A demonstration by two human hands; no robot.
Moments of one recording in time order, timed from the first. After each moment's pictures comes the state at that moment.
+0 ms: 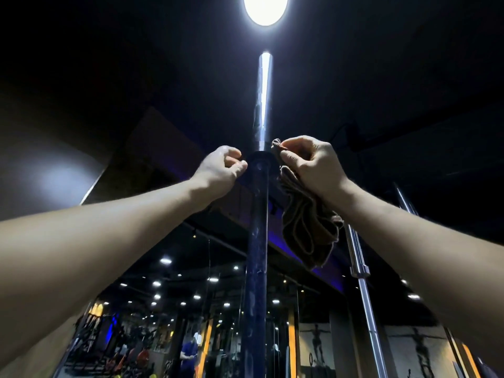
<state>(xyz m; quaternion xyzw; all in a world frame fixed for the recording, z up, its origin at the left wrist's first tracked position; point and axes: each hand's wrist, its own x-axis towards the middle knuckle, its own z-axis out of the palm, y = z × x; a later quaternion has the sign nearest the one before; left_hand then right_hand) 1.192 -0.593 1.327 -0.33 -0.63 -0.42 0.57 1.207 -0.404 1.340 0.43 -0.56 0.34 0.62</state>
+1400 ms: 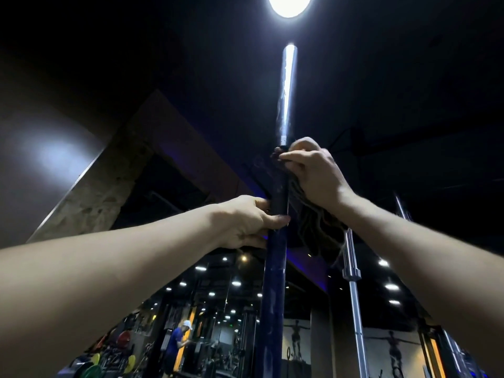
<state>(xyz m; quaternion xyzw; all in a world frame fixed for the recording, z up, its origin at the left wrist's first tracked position) 1.183 -0.563 1.266 -0.40 -0.68 -0.57 0.21 1.192 -0.414 1.341 0.37 -0.58 0.01 0.73</state>
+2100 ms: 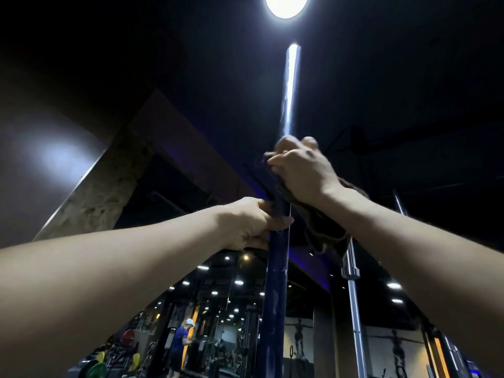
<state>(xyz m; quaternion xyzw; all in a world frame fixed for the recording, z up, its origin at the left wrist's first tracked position) 1.192 -0.544 1.264 -0.39 -0.68 -0.59 0.22 1.216 -0.423 1.338 0.28 -0.63 -0.11 0.72</state>
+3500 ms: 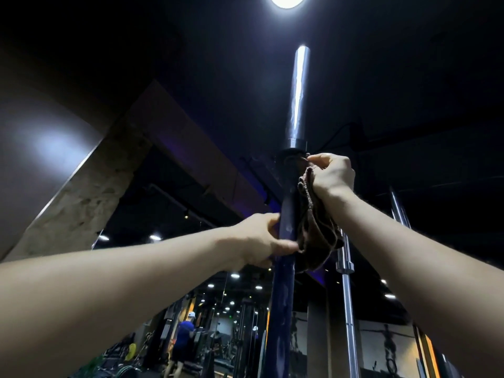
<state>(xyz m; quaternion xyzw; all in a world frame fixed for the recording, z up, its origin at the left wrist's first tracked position) 1.185 -0.527 1.227 -0.38 -0.74 -0.50 0.25 1.192 -0.395 1.331 0.22 -0.59 0.44 0.64</state>
